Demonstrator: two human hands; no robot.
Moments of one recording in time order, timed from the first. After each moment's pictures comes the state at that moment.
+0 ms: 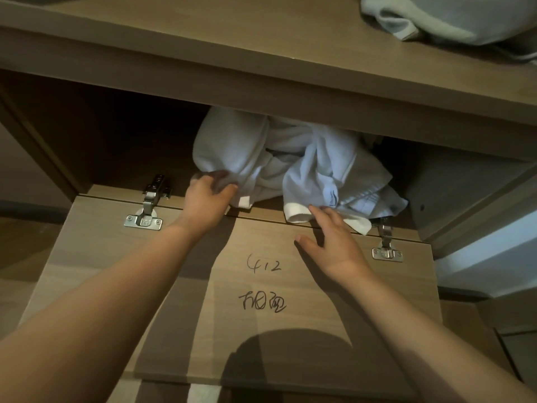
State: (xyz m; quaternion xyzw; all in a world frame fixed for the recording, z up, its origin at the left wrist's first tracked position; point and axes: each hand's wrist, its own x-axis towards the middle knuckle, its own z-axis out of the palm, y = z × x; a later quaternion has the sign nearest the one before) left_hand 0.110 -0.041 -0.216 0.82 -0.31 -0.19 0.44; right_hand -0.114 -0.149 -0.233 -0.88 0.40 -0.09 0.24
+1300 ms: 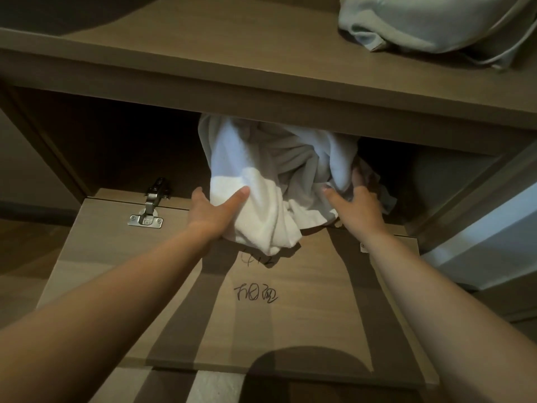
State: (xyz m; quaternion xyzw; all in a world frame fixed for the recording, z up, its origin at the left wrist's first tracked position) left_hand 0.072 -0.032 -0.212 0.77 -0.11 -0.32 0.54; right_hand -0.130 -0.207 -0.197 -0.79 0.49 -0.20 0.31
